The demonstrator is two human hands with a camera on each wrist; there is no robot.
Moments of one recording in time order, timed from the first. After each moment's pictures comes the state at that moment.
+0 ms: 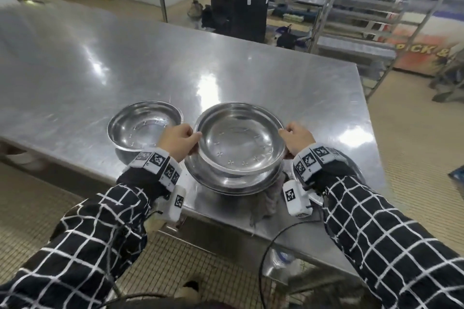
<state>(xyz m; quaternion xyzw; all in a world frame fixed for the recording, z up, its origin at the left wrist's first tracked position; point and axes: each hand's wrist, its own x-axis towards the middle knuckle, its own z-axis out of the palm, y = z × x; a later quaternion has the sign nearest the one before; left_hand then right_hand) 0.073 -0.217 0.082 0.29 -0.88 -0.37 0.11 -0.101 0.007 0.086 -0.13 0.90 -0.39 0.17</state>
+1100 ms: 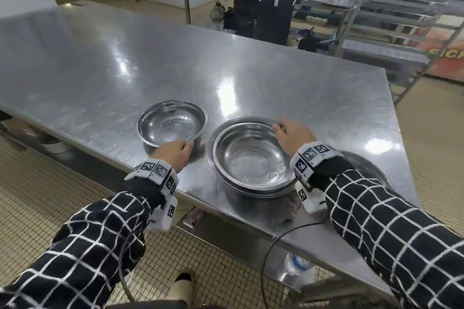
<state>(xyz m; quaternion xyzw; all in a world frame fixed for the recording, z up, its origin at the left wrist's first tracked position) 0.124 -0.257 0.061 0.36 -0.90 -0.25 -0.01 -0.070 -0.042 0.104 -0.33 0.93 -0.18 0.06</state>
